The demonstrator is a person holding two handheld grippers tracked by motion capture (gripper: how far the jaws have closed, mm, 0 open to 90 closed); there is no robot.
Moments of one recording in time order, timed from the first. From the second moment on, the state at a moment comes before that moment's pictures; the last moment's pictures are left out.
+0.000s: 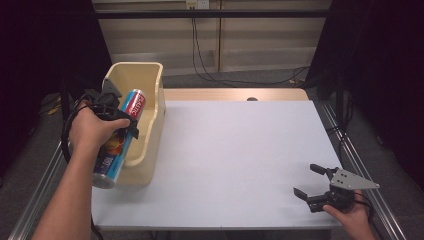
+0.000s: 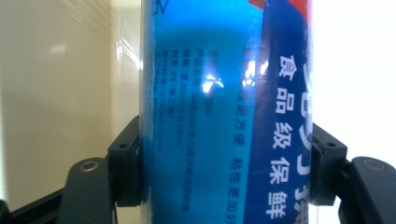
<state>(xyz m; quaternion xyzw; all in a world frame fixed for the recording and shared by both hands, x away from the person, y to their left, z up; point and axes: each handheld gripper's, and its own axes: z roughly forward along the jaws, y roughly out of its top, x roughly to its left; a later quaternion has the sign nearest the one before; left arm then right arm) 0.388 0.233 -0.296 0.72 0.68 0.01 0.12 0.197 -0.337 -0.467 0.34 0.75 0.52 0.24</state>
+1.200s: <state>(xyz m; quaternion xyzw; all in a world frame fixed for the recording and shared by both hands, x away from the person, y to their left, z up) 0.366 0.191 -0.248 0.76 0.63 -0.02 0.18 0.198 -0.334 -0.467 0.34 0.75 0.51 0.25</state>
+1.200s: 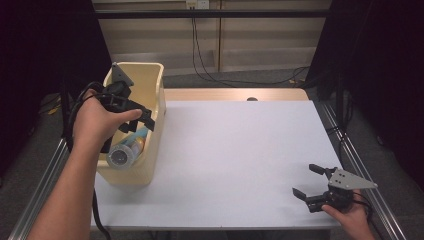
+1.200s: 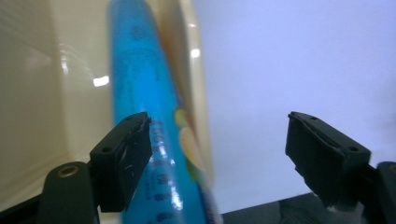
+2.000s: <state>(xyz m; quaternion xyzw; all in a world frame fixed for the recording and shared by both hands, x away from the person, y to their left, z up) 0.361 0.114 -0.278 0.81 0.56 -0.04 0.18 0.197 -0.333 -0.467 0.33 0.75 0.51 0.25</state>
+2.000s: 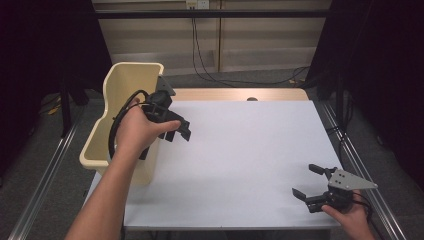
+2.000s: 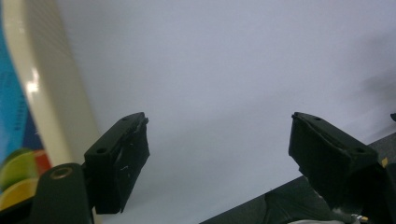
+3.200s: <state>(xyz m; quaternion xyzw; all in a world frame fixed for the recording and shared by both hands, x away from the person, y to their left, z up) 0.342 0.082 -0.377 0.83 0.52 -0.03 0.20 0.197 -0.333 -0.466 0.33 0.75 0.51 0.25</state>
